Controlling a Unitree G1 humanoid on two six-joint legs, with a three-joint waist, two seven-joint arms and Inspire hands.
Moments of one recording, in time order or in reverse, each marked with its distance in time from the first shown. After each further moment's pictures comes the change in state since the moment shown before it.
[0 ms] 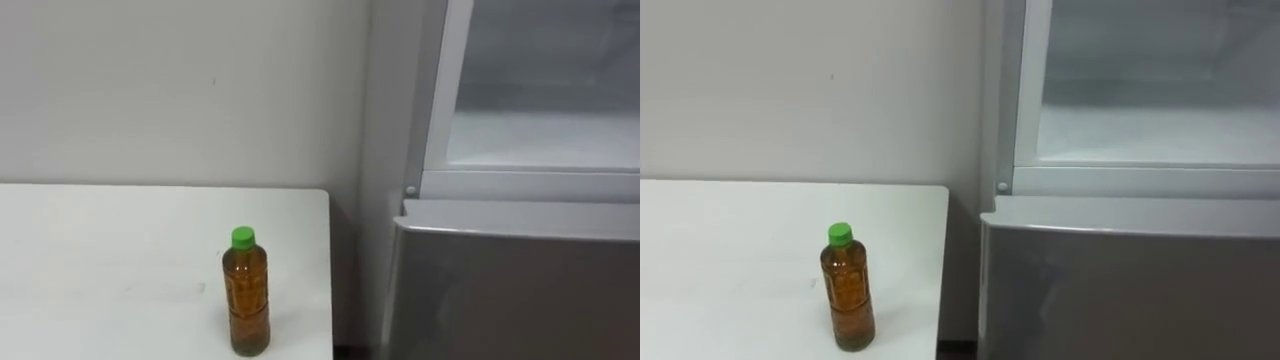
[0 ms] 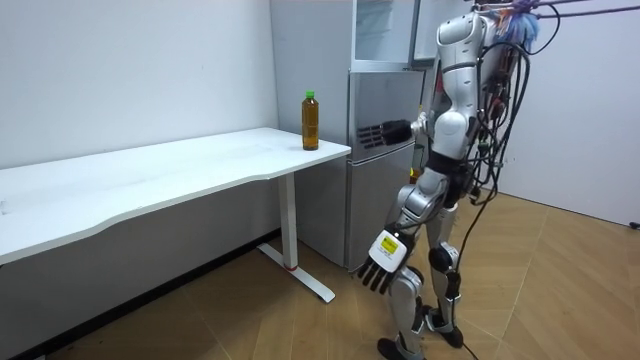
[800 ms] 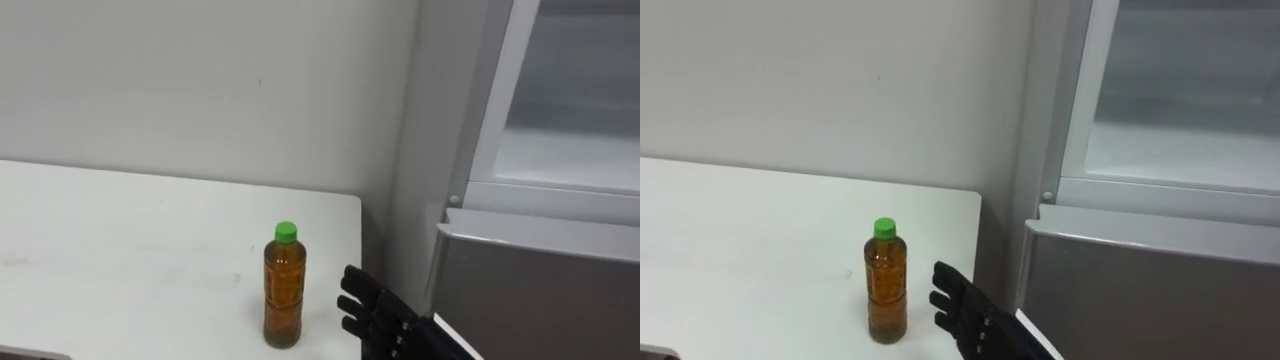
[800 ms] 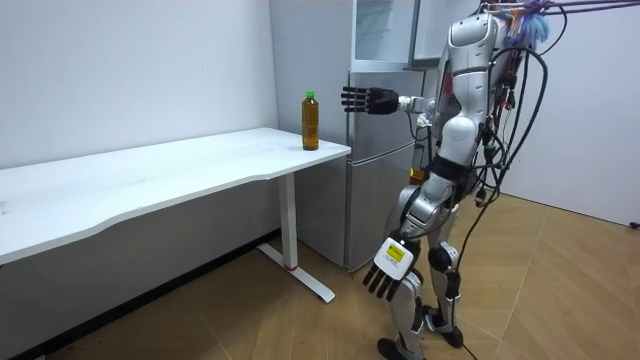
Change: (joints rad) left arm -0.039 0.024 -0.002 0.005 0.009 0.045 -0.042; right arm -0.158 -0.060 0.057 -0.179 0.091 0.002 0.025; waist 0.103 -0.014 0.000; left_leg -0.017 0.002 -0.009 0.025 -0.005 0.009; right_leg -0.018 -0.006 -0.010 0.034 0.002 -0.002
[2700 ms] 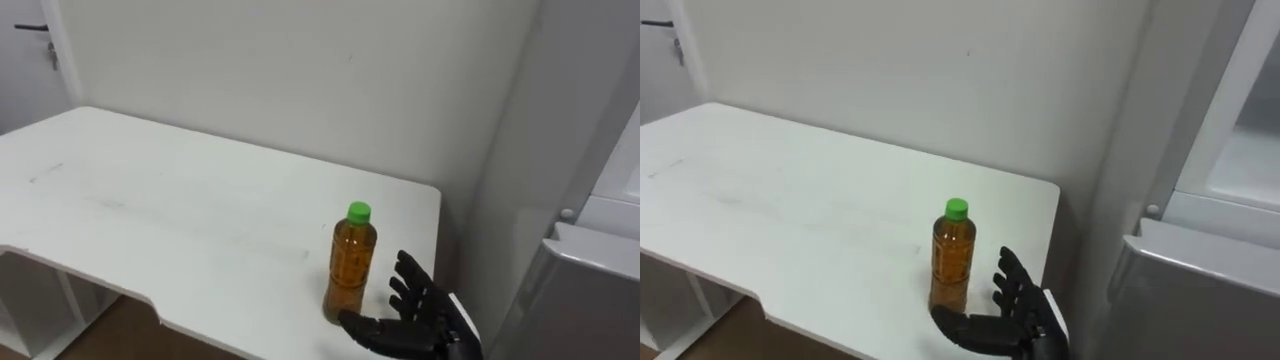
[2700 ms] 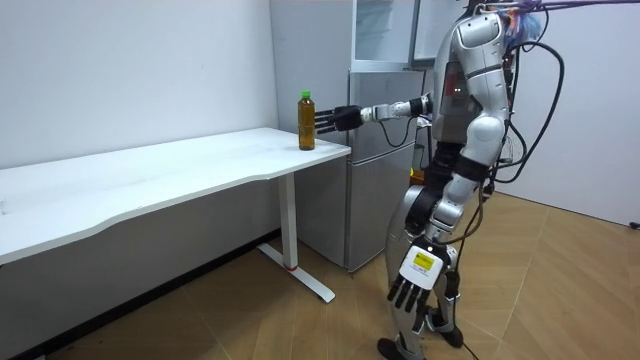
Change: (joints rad) left arm 0.051 0.022 -0.096 -0.149 0.002 0.102 0.059; right arm -0.332 0.047 0.182 0.368 0.131 0.006 -0.698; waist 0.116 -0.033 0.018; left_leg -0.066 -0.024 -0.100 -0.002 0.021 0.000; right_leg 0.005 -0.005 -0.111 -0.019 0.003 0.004
